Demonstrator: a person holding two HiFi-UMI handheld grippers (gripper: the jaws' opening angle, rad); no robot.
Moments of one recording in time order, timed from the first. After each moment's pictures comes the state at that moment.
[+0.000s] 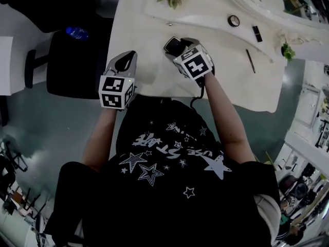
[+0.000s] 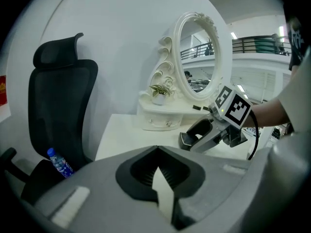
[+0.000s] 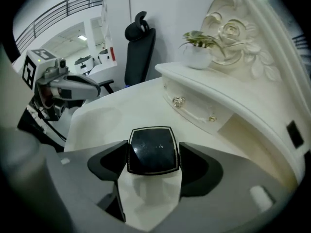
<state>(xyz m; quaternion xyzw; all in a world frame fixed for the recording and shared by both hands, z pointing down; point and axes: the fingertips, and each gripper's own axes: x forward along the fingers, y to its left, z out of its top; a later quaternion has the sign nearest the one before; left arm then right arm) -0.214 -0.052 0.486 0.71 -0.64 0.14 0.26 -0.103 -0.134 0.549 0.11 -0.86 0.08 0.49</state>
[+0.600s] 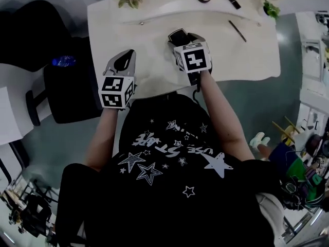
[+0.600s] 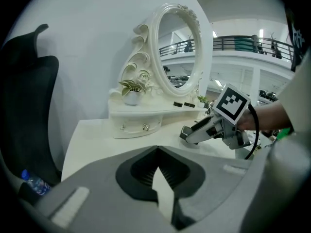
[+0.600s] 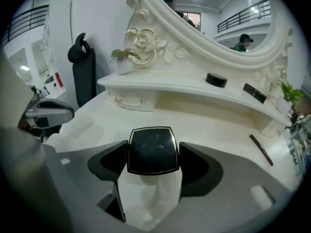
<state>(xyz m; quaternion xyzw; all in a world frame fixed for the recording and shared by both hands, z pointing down) -0.162 -0.097 0.488 0.79 -0.54 0.16 0.23 -0.011 -0.175 0.539 0.39 -0.80 0.21 0.41</state>
